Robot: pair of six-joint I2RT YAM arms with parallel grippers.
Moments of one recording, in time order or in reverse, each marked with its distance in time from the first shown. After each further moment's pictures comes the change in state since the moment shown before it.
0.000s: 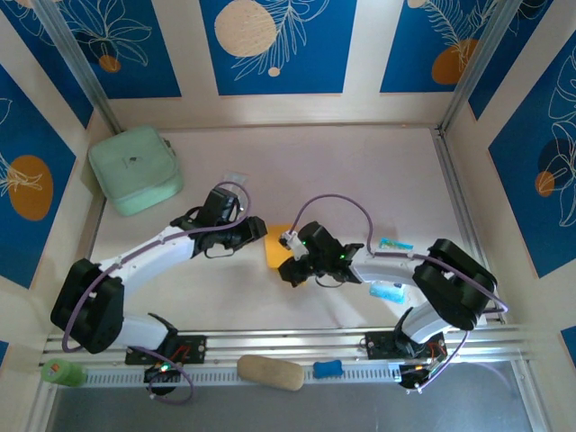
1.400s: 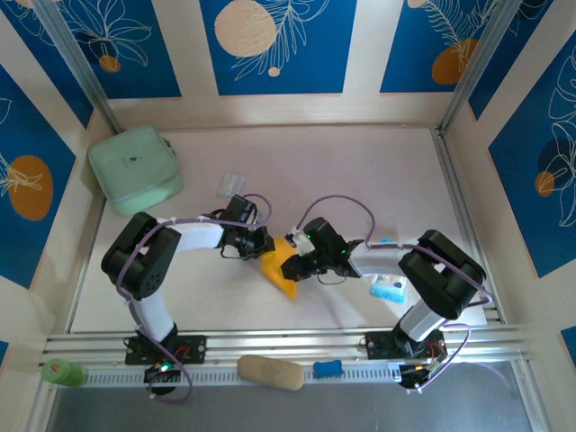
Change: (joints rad) left arm 0.006 0.408 0.037 0.175 0.204 0.046; right arm -0.100 0.081 -0.008 0.053 -0.148 0.125
